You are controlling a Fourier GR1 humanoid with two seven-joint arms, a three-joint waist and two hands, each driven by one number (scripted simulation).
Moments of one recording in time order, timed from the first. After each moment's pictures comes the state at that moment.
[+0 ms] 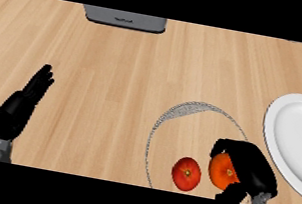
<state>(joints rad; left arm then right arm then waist) -0.02 0.26 0.03 -1.37 0.06 -0.04 -0.13 -0.01 -0.32 0.35 -1.65 0.79 0.28 0.32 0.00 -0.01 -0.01</state>
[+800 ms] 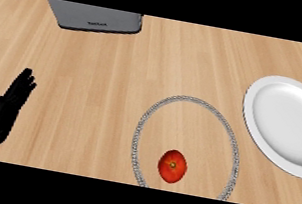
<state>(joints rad) 0.02 0.27 0.12 -1.34 0.07 -0.02 -0.15 0.33 -0.51 -0.20 -1.65 0.72 -0.02 0.24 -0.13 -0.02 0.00</state>
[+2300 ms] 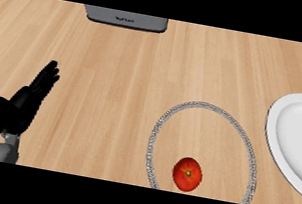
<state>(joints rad) -0.07 0.21 0.05 -1.36 0.01 -0.04 -0.10 0.51 -0.53 -0.87 -2.08 0.31 0.10 0.15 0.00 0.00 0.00</state>
